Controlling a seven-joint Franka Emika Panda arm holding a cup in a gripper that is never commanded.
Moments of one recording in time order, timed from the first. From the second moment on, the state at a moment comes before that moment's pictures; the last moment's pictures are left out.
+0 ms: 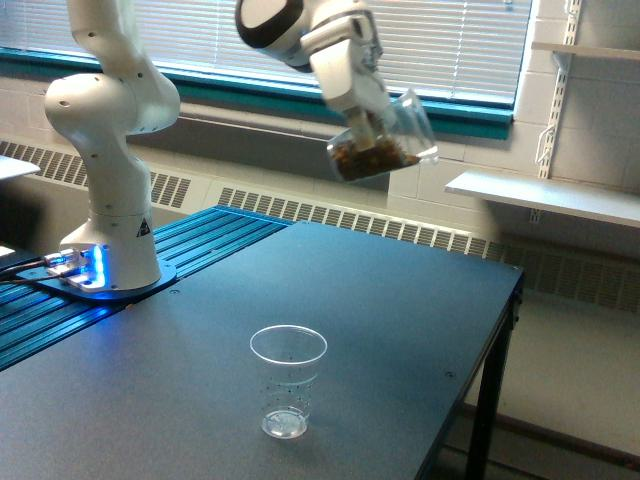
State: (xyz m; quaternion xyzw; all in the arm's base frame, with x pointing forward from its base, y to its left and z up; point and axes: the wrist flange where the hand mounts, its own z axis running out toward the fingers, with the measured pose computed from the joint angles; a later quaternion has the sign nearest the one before) arm 0.492 -0.100 0.447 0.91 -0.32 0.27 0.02
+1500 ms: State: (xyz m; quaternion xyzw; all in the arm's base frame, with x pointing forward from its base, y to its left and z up) arm 0.414 -0.216 0.342 0.89 -0.43 0.17 0.08
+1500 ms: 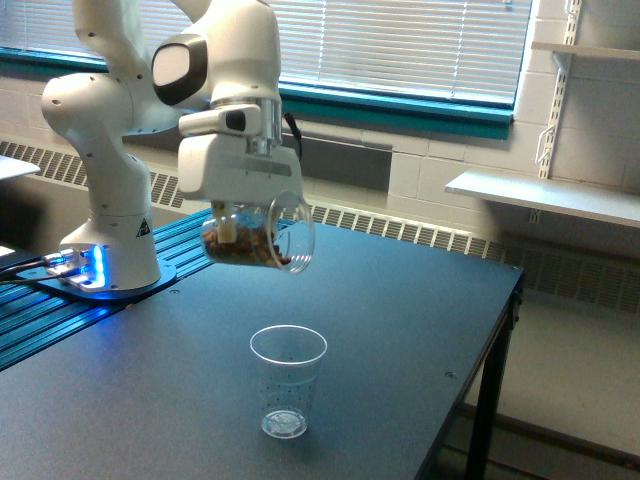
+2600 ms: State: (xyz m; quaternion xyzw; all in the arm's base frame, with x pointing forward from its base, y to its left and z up) arm 0.400 -0.219 0.291 0.89 -0.43 0.09 0.12
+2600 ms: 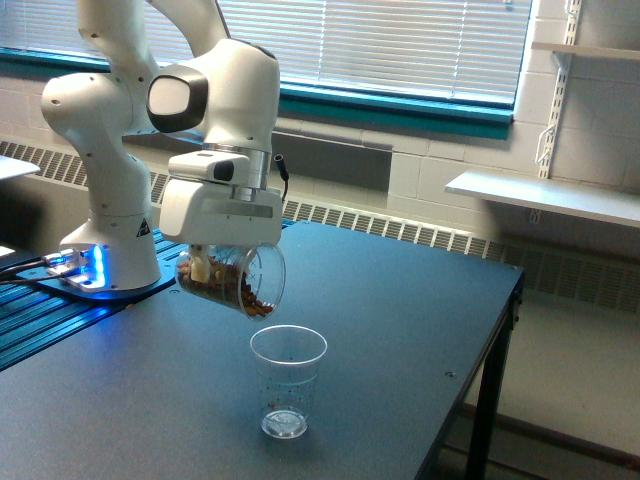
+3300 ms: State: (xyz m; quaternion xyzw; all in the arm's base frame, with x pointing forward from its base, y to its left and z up) arm 0.415 -0.209 0.283 0.90 -0.41 0.07 0.14
